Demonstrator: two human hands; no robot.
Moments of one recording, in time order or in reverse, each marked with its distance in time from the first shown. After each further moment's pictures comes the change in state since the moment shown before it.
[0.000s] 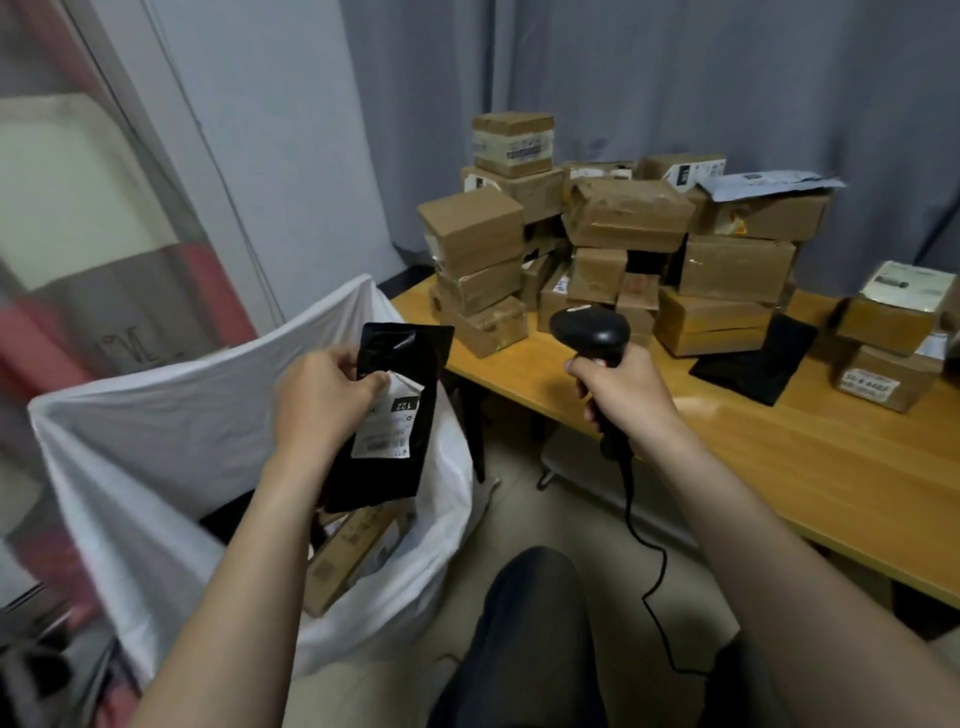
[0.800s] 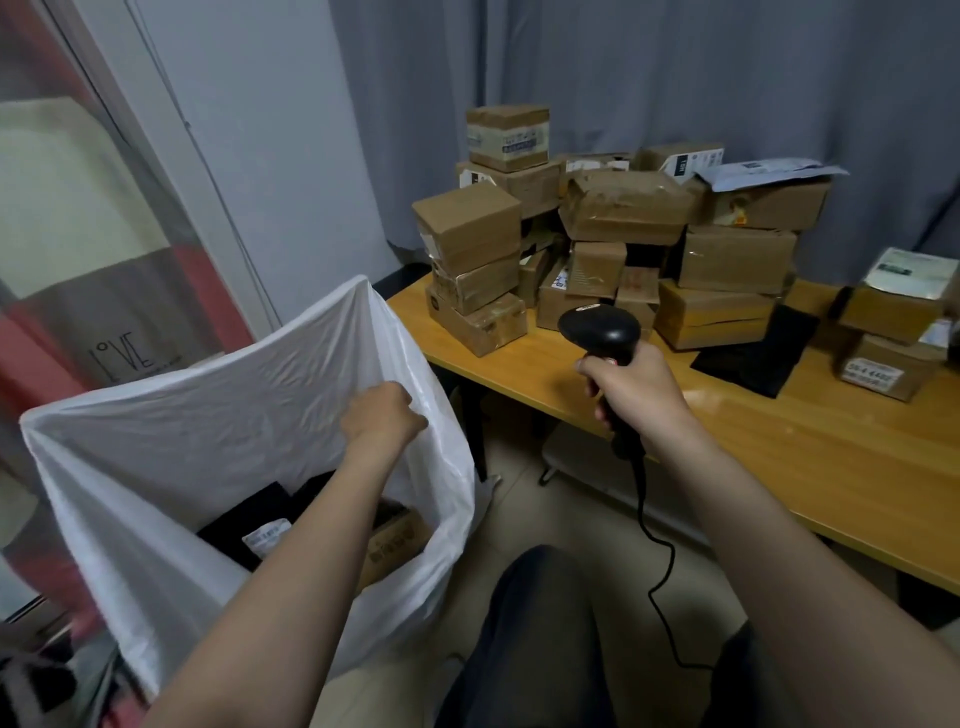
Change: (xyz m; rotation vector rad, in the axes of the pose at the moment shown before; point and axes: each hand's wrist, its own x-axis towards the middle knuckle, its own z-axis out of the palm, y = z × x) left_hand 0.028 -0.020 0.093 0.435 -0.320 -0.075; right_hand 0.004 0.006 -0.005 0.017 0.007 0.025
